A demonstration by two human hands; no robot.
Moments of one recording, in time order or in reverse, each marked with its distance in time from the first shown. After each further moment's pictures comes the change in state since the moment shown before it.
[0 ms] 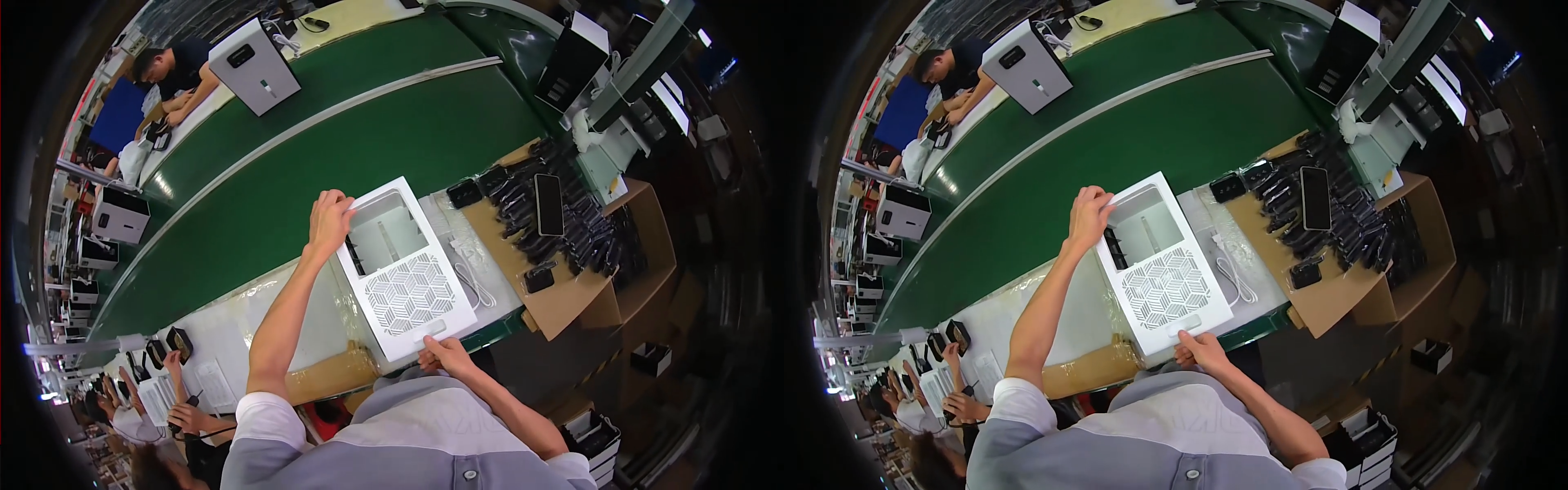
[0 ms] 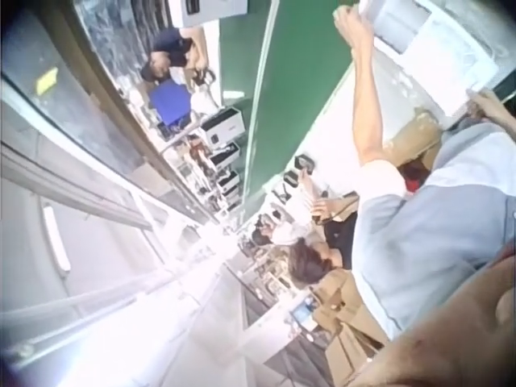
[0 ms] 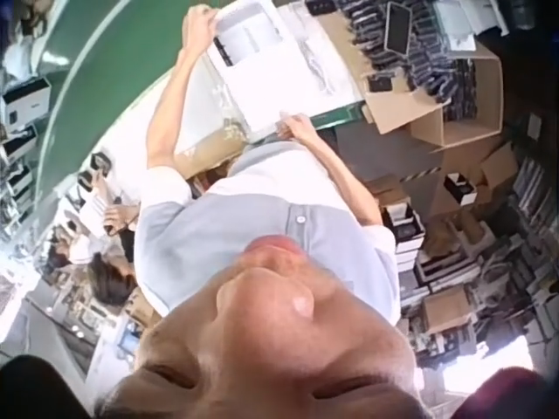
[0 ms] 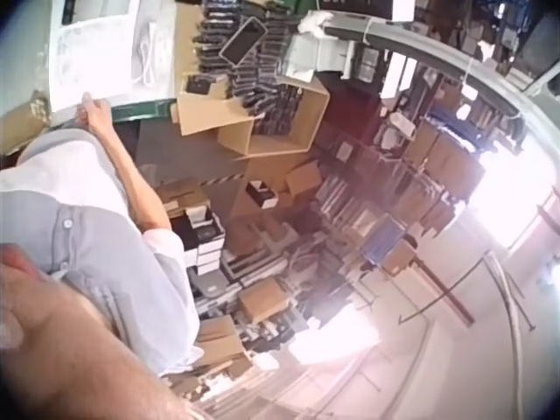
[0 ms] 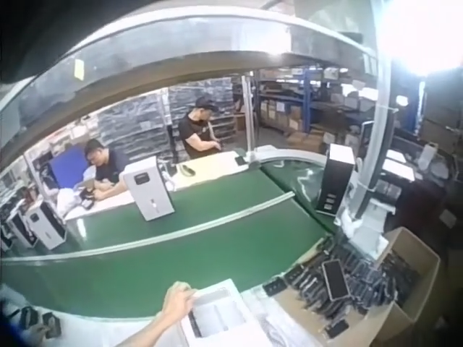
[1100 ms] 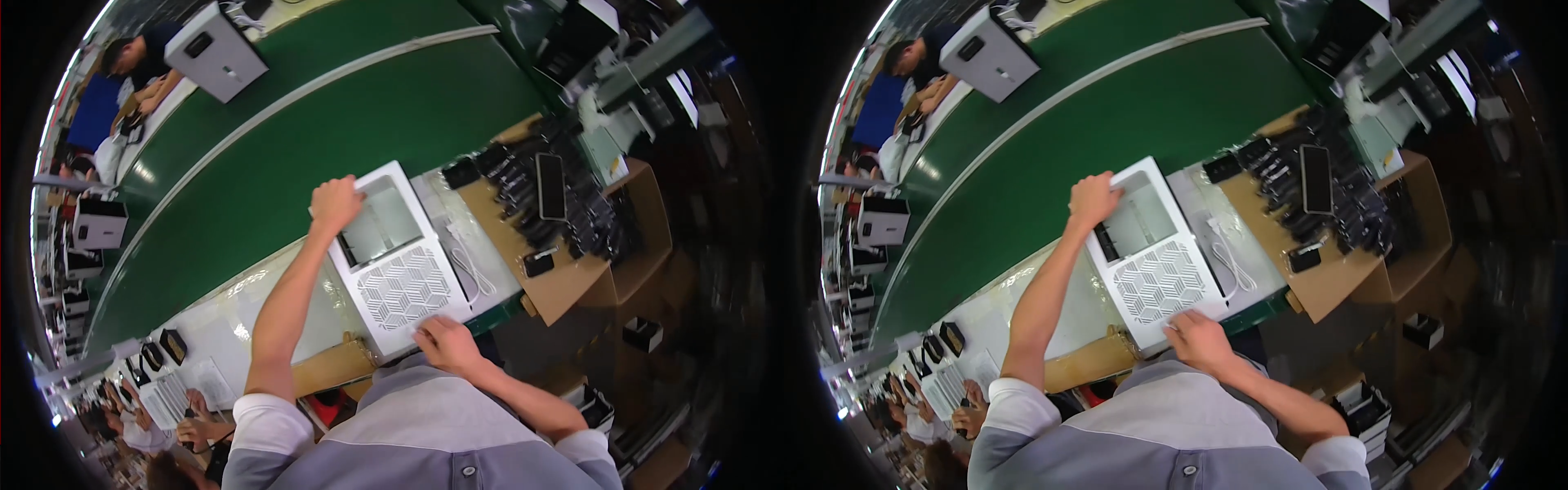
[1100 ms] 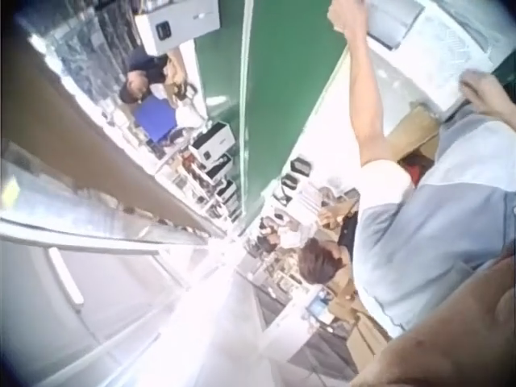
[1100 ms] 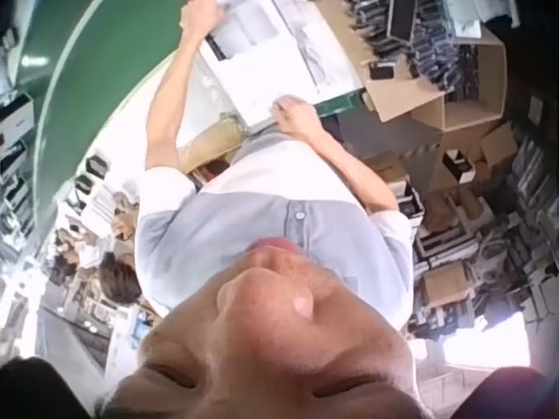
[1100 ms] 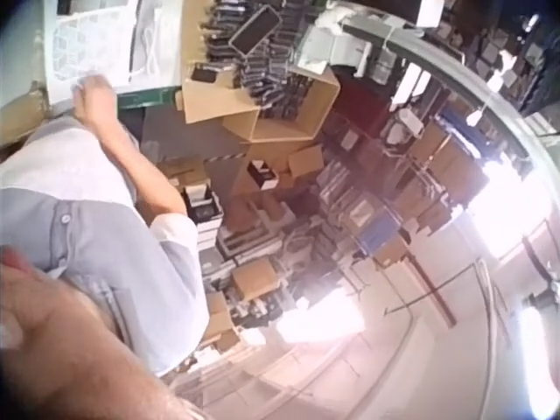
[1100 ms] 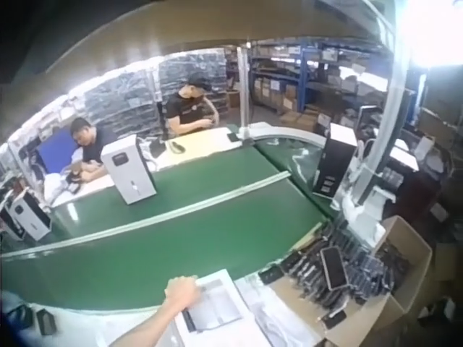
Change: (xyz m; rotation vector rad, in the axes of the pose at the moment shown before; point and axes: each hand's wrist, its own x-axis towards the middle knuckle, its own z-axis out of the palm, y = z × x) left_hand 0.046 0.017 0.045 0.204 -0.498 -0.256; right_hand -0.030 -0.066 0.023 -0.988 0.249 -0.702
